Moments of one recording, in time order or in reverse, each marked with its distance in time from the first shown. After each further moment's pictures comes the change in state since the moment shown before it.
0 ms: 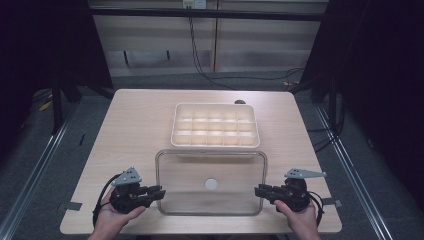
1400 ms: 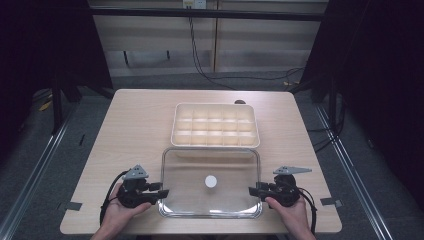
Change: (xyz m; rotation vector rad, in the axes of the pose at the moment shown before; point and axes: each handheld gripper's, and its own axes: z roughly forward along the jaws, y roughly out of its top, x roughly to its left) left arm 0.016 -0.002 0.027 0.065 0.040 -0.054; right arm -0.014 -0.001 0.033 0.079 -0.076 -0.003
